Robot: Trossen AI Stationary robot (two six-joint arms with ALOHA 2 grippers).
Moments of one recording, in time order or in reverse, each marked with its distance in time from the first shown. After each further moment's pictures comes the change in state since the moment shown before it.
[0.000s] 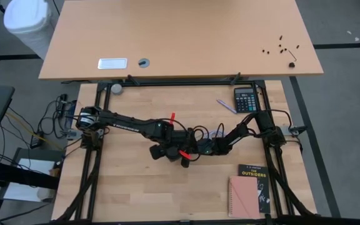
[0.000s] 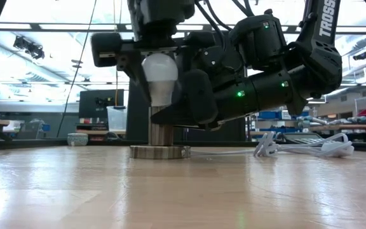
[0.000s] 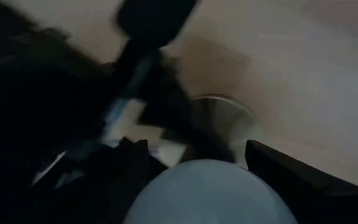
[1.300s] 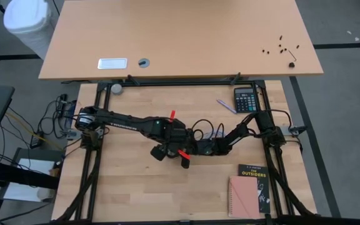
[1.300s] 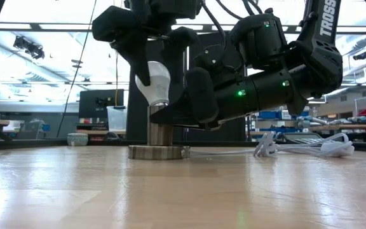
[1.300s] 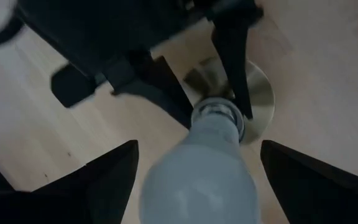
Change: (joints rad) left arm -0.015 -0.014 0.114 -0.188 -0.142 -0.497; right arm 0.001 0.000 0.001 0.000 -0.012 0.000
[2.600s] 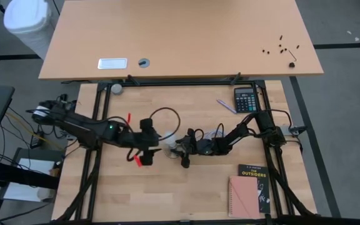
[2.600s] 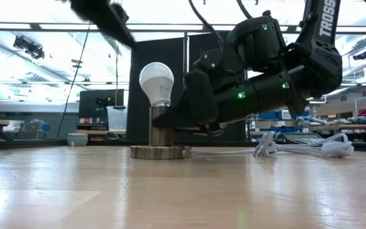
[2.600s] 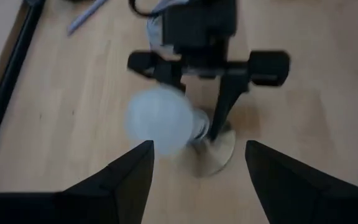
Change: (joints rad) left arm -0.156 -0.597 -0.633 0.512 -0.163 -0.656; right arm -0.004 0.000 -0.002 -0.040 0.006 0.073
